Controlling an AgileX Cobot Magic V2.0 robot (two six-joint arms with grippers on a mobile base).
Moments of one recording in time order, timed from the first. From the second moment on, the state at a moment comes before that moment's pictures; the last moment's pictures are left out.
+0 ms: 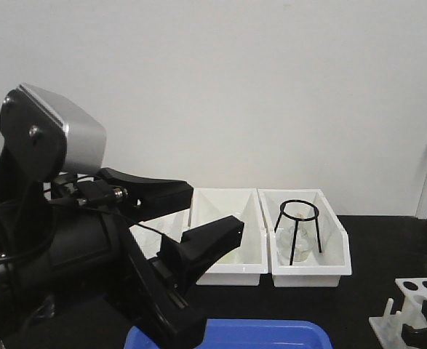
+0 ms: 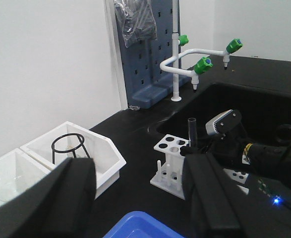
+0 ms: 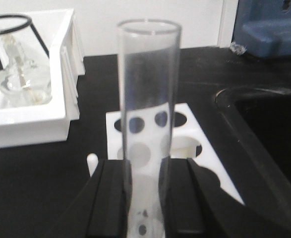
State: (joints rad) left arm -0.91 1.13 -1.09 -0.01 0.19 0.00; right arm -0.20 1.67 -0.46 -0.09 -0.84 0.06
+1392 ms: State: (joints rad) left arm -0.91 1.13 -1.09 -0.01 0.20 0.00; right arm -0.20 1.69 -0.47 -0.12 -0.94 0.07
